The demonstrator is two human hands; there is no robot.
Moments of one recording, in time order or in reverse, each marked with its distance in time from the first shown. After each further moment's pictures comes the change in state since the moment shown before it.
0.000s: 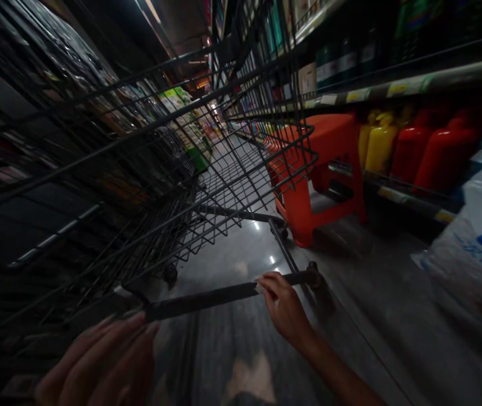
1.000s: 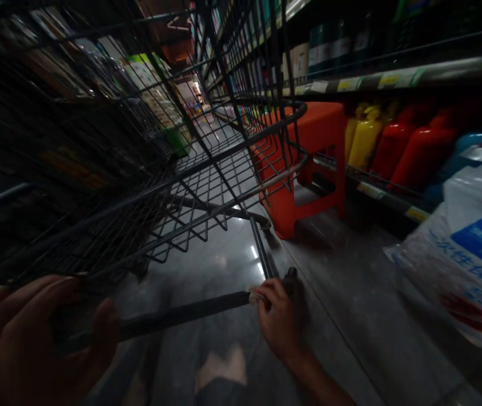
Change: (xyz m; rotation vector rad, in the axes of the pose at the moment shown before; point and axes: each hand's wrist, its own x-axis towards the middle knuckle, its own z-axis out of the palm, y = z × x) left_hand 0.038 -0.020 0.049 0.050 0.109 -0.130; right_hand -0.032 0.021 -0.011 -0.090 0.137 0.115
